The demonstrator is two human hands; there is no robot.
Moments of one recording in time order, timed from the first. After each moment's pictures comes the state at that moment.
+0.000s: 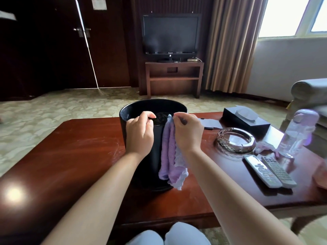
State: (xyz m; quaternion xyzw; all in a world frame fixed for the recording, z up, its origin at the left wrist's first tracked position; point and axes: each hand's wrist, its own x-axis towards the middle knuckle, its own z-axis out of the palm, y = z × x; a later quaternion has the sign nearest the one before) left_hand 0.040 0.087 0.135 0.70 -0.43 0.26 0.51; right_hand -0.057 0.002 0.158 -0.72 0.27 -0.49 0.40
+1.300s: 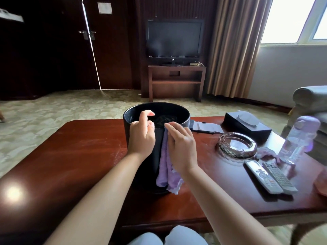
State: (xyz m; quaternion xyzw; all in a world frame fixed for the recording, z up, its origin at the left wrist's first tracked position) left_hand 0.046 0.088 0.136 0.69 -0.42 0.24 0.54; right_hand -0.055 0.011 0.117 -0.82 0.13 -0.53 0.15
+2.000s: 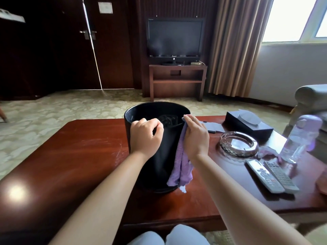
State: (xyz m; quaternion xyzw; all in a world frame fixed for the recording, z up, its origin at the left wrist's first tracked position) left_hand 0.040 0.086 0.135 0.74 -0.43 0.30 0.43; right_hand -0.049 -0.033 0.122 -0.82 0.27 -0.48 0.16
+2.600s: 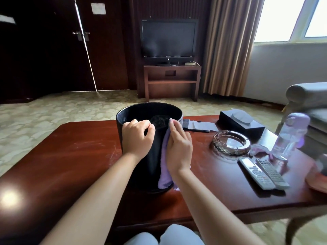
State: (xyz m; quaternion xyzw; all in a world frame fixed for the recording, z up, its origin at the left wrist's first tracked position) left_hand 0.043 0.083 0.133 0.74 -0.43 0.32 0.40; right_hand -0.049 0.004 0.099 -0.78 0.25 -0.55 0.17
